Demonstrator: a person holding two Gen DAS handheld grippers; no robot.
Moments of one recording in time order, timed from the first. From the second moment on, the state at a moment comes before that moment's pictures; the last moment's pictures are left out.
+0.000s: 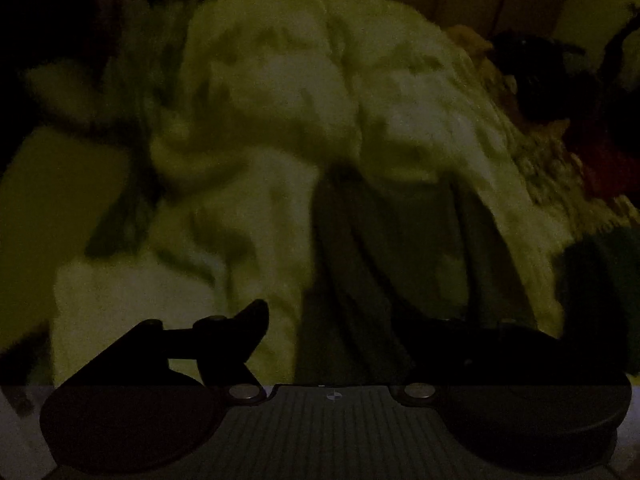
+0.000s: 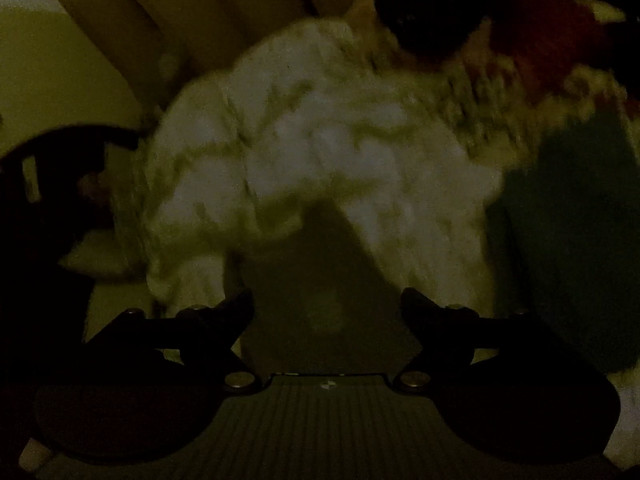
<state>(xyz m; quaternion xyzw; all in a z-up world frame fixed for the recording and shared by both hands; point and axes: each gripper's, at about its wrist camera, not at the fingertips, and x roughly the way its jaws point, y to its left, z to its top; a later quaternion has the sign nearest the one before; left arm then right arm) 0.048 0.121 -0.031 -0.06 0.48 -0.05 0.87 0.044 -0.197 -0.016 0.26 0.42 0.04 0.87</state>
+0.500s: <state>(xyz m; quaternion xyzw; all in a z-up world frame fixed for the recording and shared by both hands) -0.037 0.051 -0.110 -0.02 0.58 -0.15 0.80 -0.022 -0.226 -0.096 0.25 0.55 -0.01 0.80</state>
